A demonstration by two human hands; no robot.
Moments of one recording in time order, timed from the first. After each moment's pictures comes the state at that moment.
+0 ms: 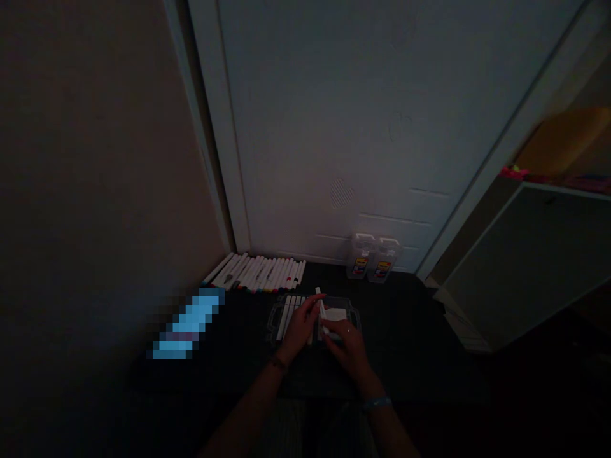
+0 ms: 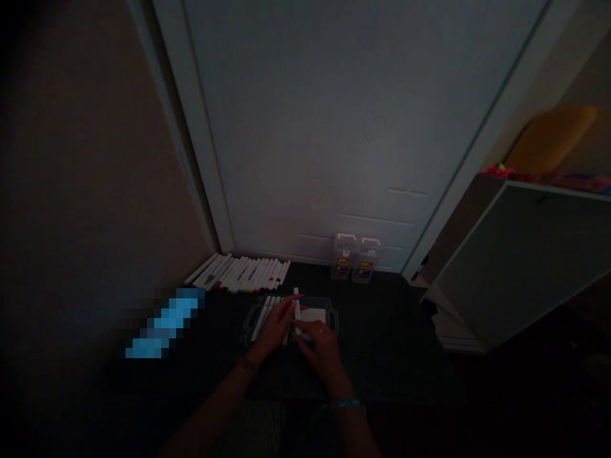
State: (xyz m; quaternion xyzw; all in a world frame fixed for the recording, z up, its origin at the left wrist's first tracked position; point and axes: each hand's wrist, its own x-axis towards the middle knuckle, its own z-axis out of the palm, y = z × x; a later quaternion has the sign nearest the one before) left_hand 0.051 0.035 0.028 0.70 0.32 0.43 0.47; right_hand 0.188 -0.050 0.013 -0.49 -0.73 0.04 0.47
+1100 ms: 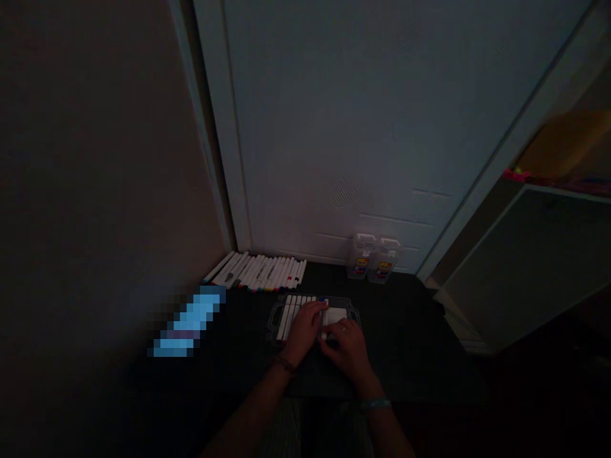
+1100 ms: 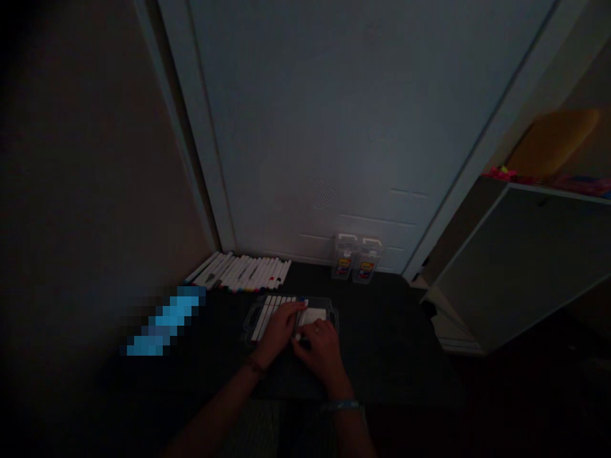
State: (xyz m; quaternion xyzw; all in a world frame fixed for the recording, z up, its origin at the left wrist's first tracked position) left_hand 0.056 0.039 0.006 0.79 0.35 0.43 0.28; right_hand 0.183 -0.052 0.022 -0.57 -0.74 -0.07 0.36
